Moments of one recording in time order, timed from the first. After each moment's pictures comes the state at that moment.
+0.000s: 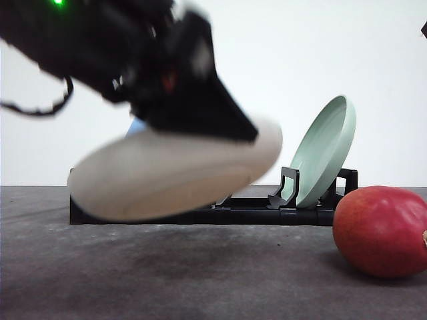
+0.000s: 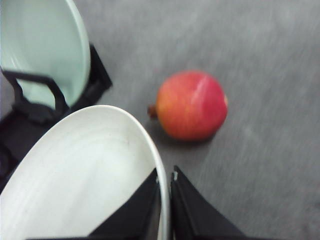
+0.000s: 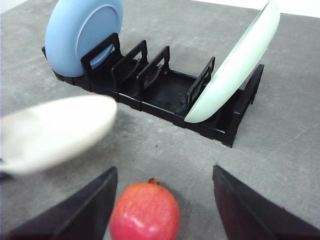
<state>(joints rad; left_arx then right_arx) -1.12 1.27 0.49 0.36 -0.12 0.24 0.27 0.45 0.60 -0.59 -0.29 0.01</state>
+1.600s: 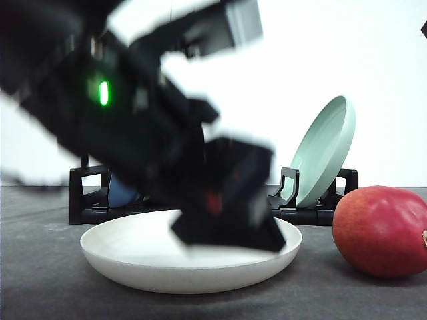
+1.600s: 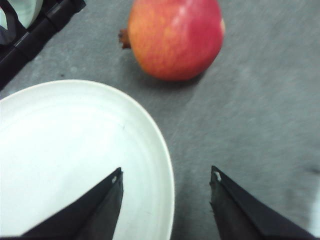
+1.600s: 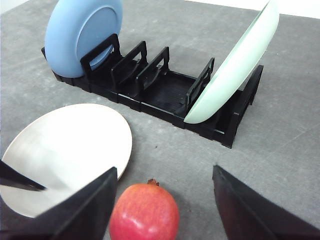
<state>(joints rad) -1.18 1.39 0.60 0.13 -0.19 0.07 0.27 0.45 0.60 -0.59 -0.29 0.01</state>
